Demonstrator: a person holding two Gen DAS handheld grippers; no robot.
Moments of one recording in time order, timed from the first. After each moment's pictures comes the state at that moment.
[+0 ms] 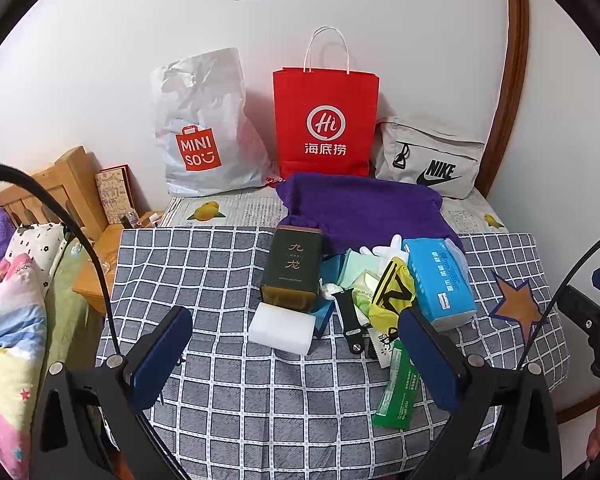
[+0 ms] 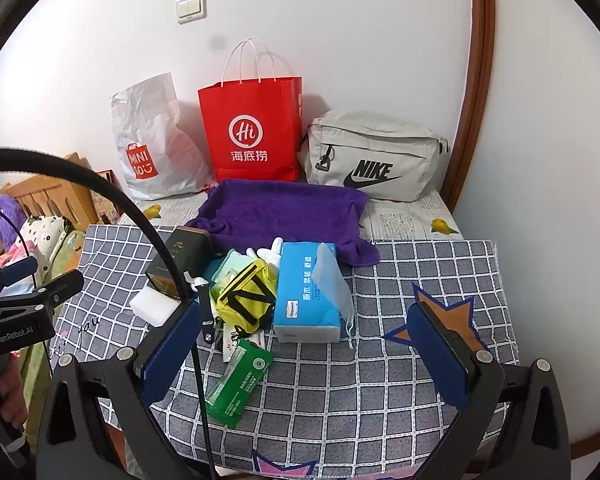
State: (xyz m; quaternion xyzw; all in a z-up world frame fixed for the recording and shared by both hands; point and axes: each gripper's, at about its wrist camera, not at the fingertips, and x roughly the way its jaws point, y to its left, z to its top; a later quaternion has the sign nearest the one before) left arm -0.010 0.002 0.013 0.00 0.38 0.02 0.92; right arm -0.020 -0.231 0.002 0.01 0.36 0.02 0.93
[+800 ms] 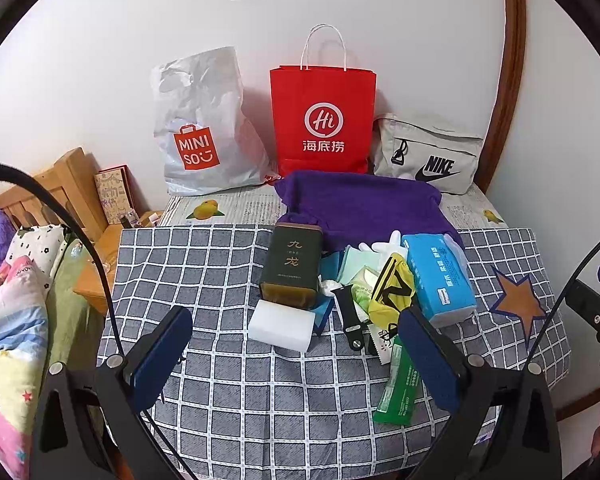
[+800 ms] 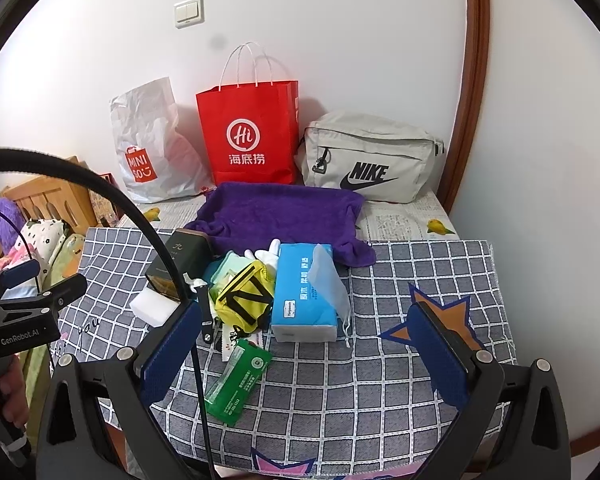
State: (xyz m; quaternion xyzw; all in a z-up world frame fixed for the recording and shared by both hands) left arm -0.013 0.001 0.012 0.00 0.39 0.02 0.92; right arm -0.025 -0.233 0.006 0.01 0.35 0.02 0.94
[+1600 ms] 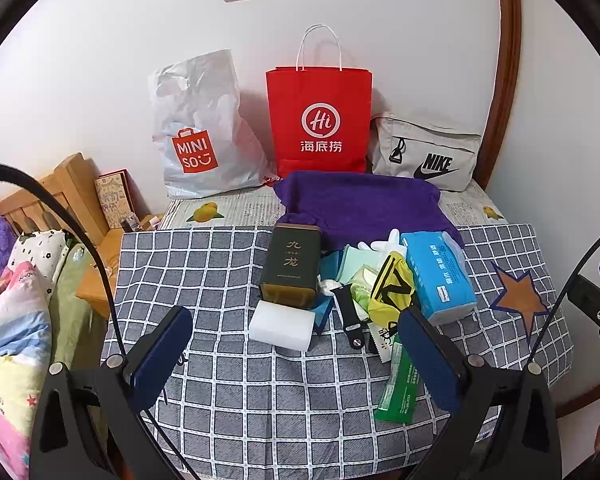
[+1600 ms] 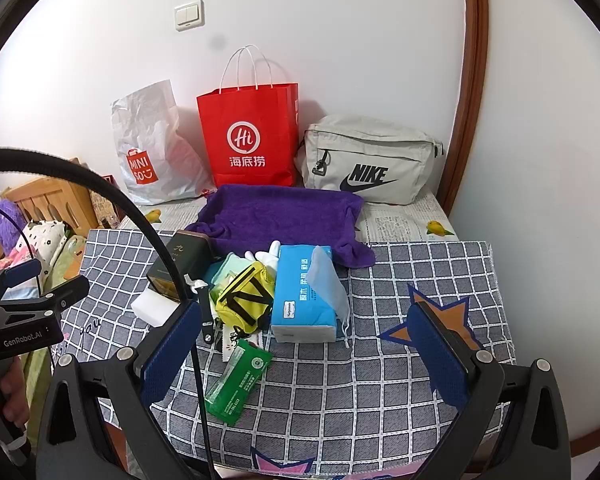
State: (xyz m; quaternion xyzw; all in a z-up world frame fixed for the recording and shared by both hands) left arm -0.014 -0.001 0.016 0.01 0.39 0.02 0.92; right arm -0.029 -0.235 0.007 0.01 0.35 0.02 0.94
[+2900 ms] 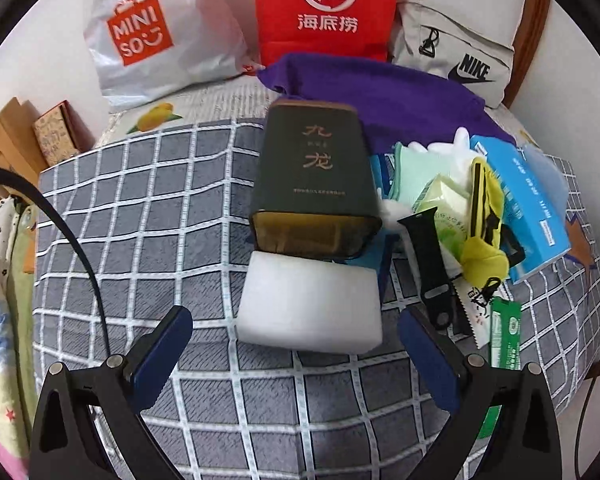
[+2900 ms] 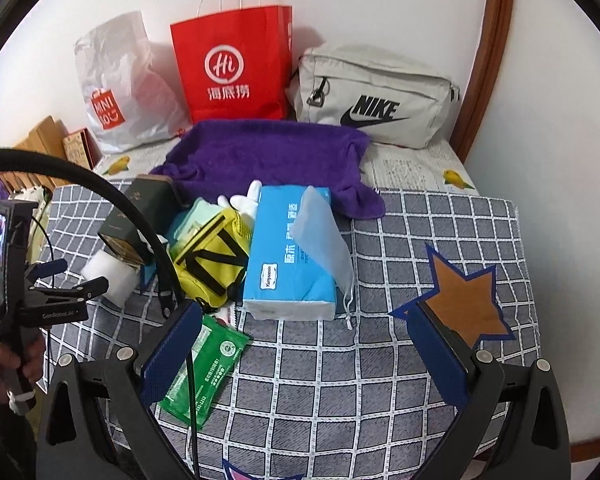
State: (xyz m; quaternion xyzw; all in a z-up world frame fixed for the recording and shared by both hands) left arm 0.090 0.036 -0.150 0.01 0.52 -0.04 0.86; right arm 0.039 -0.236 -0.078 0.00 0.44 0.01 0.90
